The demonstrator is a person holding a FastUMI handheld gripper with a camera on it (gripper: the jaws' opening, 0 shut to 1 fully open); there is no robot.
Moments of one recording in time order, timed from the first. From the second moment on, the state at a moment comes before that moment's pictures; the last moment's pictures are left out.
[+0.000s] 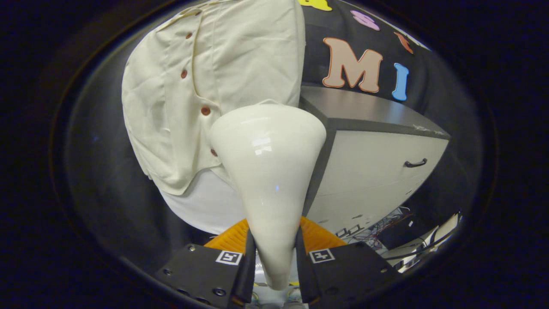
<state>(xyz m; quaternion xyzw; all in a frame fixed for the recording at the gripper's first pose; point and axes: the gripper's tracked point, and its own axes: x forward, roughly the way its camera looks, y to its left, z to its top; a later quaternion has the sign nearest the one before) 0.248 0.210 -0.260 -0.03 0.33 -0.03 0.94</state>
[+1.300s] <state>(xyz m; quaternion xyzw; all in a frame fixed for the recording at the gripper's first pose) 0.099 0.239 -0.032 -0.02 0.07 -0.03 1.00</state>
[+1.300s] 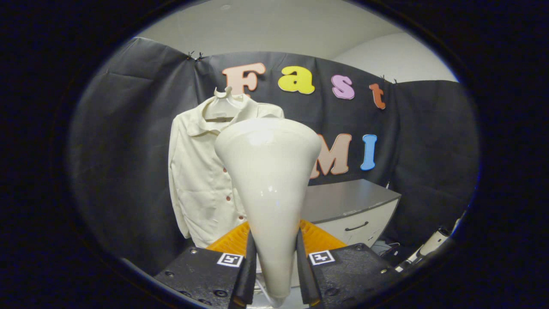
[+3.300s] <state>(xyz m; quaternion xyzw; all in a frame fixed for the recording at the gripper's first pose) 0.045 0.131 -0.003 0.01 0.07 0.06 1.00</state>
